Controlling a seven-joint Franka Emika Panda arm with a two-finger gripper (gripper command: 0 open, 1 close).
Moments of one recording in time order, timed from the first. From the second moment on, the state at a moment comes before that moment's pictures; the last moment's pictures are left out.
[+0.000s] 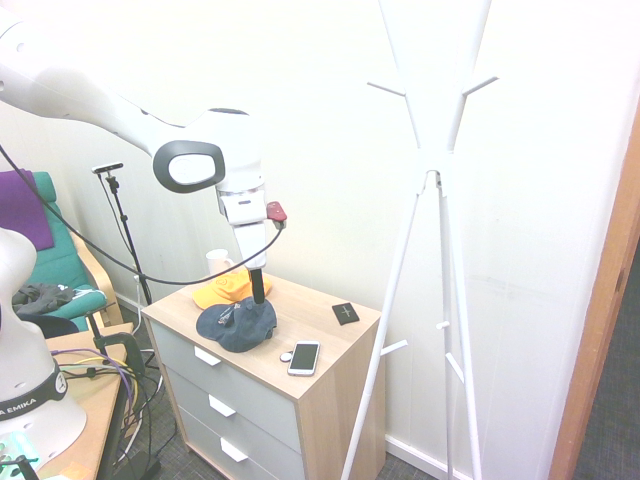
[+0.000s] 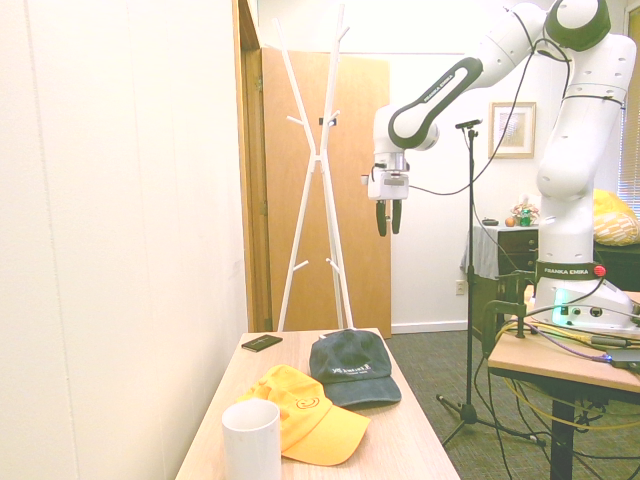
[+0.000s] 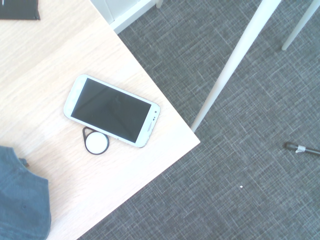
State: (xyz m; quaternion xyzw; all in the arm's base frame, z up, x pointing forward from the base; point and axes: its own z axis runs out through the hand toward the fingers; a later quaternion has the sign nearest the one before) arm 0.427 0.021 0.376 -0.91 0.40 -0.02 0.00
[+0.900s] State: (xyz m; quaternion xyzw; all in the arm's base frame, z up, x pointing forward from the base) arm 0.441 0.204 0.263 -0.95 0.30 -0.04 -0.06
